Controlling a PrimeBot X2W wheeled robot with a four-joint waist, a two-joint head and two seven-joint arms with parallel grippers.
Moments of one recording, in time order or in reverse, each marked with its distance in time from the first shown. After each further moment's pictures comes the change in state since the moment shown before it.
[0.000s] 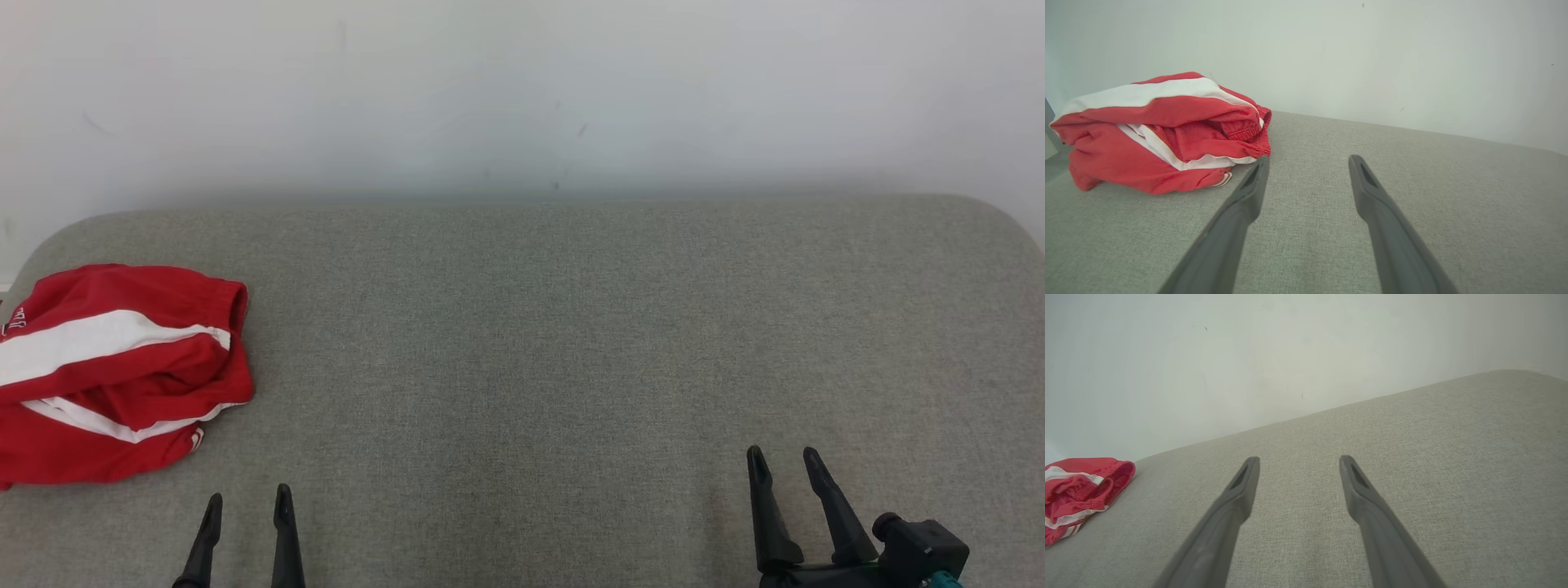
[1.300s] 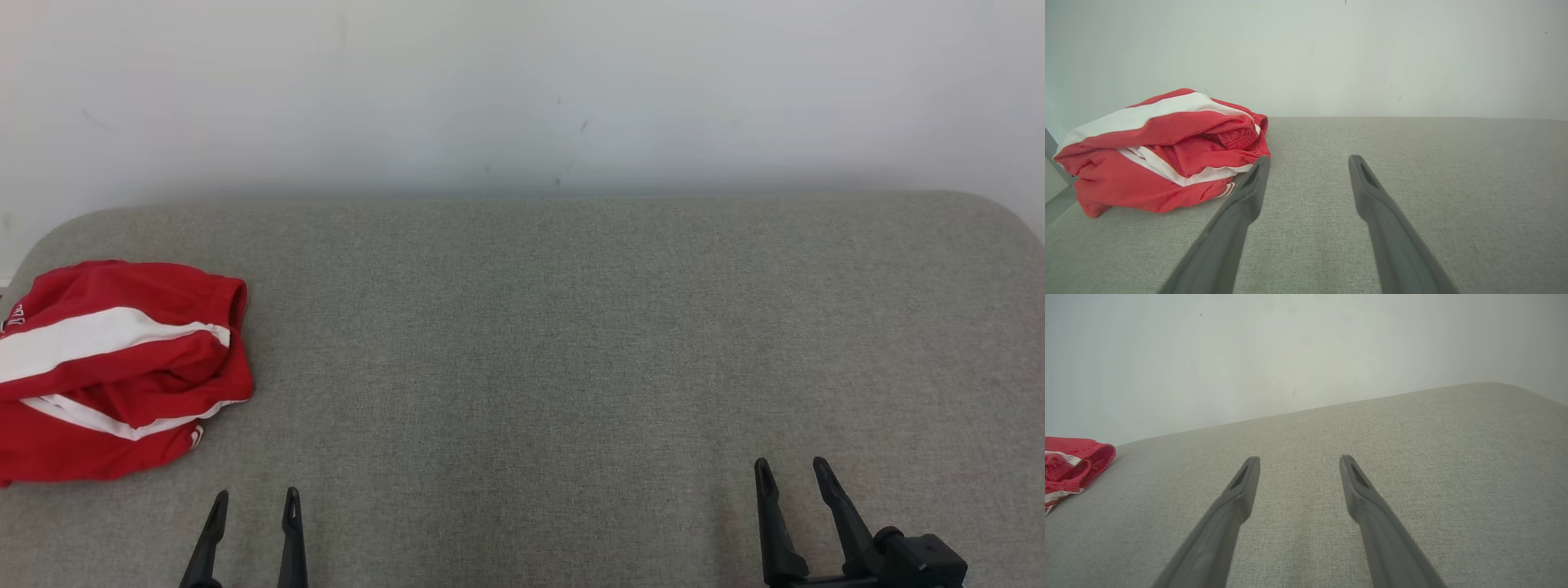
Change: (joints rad) left arm -0.005 -0.012 0.033 0.025 0.156 -0.054 -0.042; right arm 0.015 0.000 -0.024 0.028 -0.099 0.000 -0.051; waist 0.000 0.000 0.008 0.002
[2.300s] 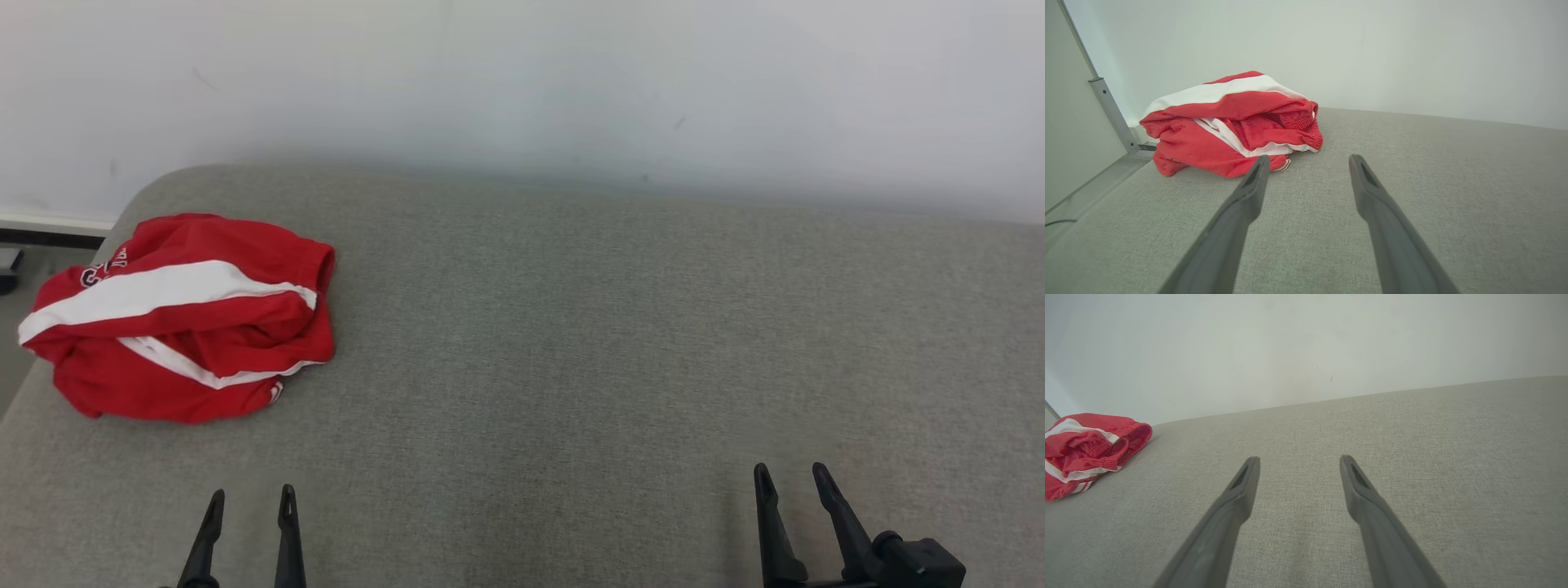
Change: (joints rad) left arm -0.013 -0.001 -0.003 0.019 -0.029 0.018 0.000; right arm 0.006 0.000 0.001 0.008 0.003 0.000 0.000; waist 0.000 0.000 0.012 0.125
